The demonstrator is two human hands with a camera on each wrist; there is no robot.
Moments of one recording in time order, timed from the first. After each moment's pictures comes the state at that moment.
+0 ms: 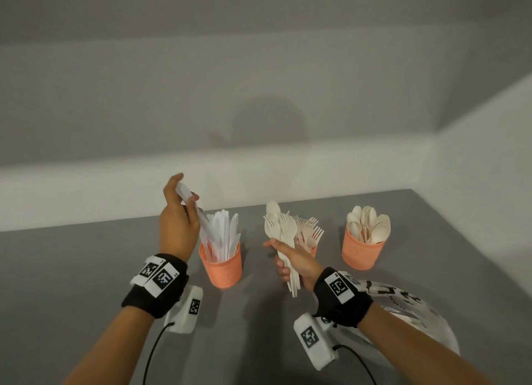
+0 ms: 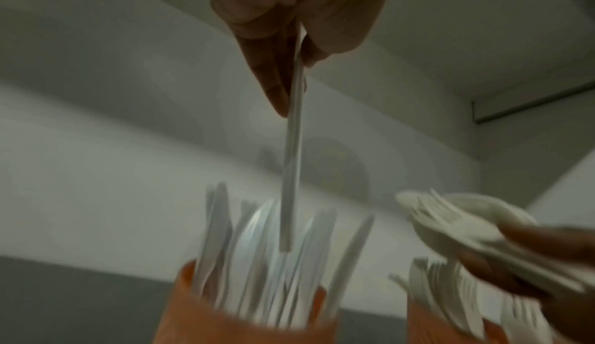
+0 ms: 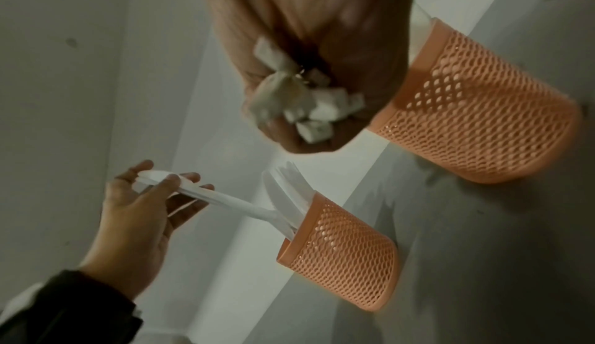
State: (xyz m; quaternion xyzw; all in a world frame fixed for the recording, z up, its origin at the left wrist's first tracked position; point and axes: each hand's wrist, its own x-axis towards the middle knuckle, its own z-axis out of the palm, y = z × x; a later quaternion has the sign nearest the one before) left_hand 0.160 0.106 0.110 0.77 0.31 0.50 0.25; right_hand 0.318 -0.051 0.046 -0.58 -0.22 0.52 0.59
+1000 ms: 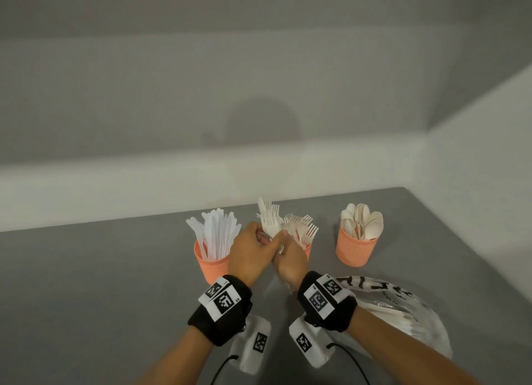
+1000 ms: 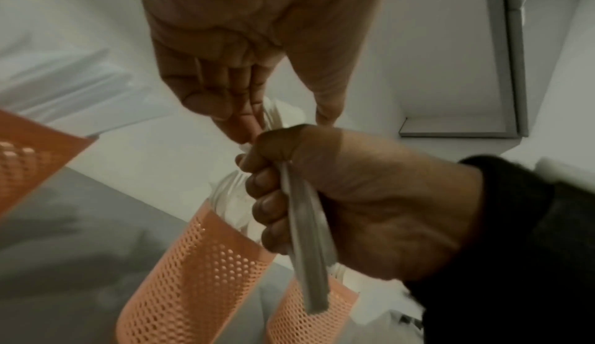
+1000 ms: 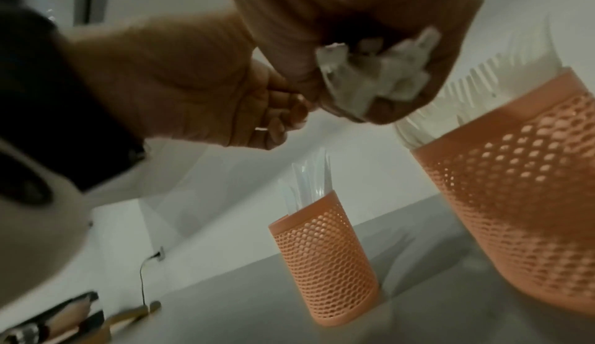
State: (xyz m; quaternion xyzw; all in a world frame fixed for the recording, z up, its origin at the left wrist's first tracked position) left_hand 0.227 0.010 0.077 0.80 0.35 0.28 0.40; right_hand 0.307 -0.044 0.037 -0.76 -0.37 0.21 0.50
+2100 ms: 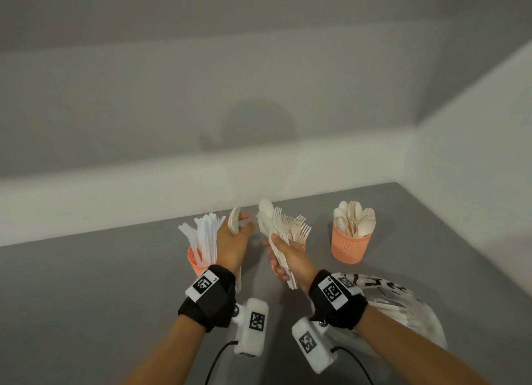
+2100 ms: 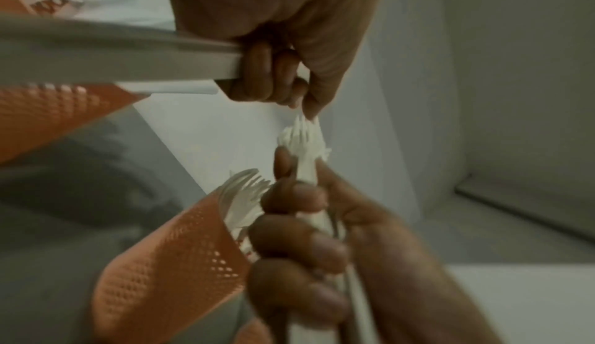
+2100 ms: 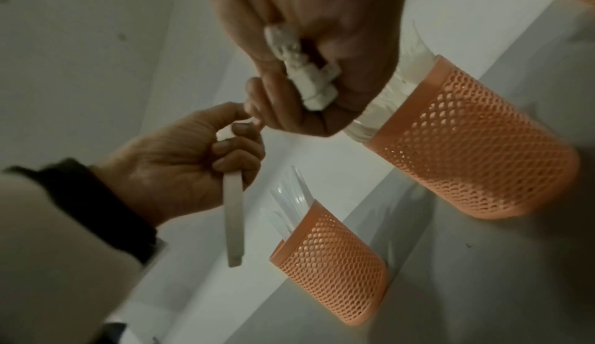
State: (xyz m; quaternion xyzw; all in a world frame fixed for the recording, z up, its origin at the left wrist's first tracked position) left_hand 0.233 0.039 0.075 0.67 0.35 0.34 0.56; right_hand 0.316 -0.065 0.048 -0.58 -0.24 0.44 0.64
